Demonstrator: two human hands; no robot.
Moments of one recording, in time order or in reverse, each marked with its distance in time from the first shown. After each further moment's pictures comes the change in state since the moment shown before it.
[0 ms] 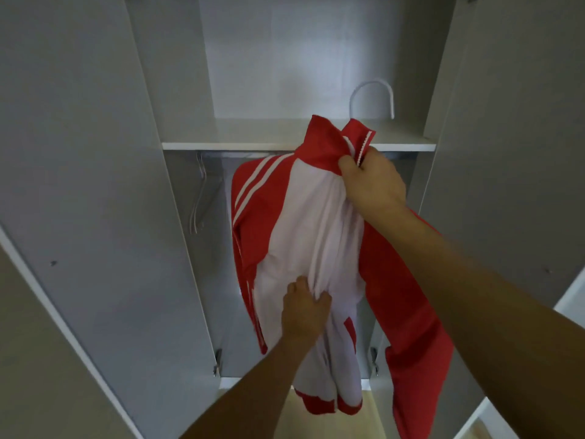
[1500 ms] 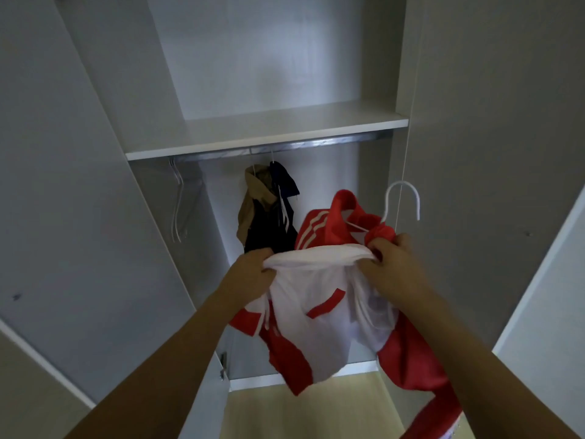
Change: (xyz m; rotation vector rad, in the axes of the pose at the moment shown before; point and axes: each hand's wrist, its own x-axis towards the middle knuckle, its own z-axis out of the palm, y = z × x) left_hand 0.065 0.004 -0.097 0.398 -0.218 0.421; right_hand -0.107 0.139 -0.002 -0.119 -0.241 0.163
